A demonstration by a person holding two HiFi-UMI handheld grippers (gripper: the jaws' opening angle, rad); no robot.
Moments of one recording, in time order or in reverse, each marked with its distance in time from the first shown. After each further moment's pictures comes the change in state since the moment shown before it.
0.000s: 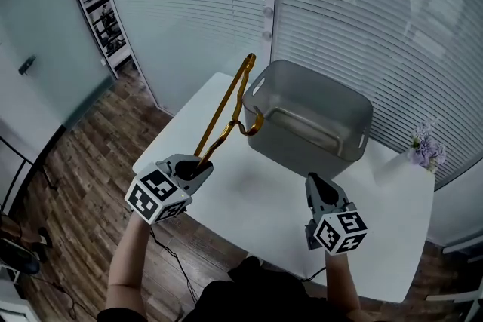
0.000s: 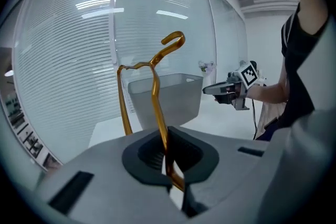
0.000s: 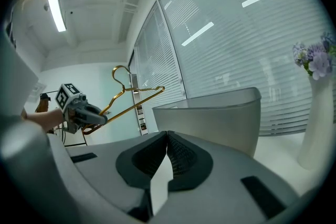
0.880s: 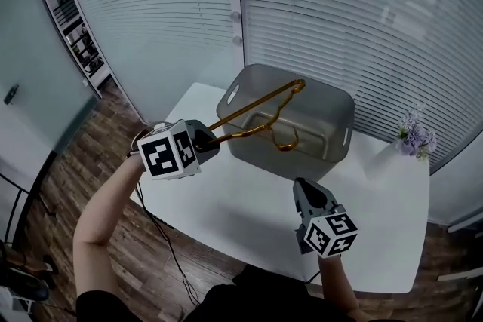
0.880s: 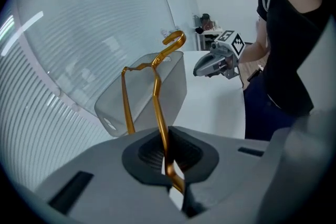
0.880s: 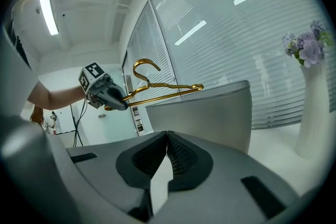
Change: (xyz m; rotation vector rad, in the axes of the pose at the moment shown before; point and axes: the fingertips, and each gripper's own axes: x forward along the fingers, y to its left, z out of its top) left arm 0.079 0.023 0.056 0.561 0.353 -0.260; right arm 0.003 -0.019 -0.012 0.060 0.006 -0.038
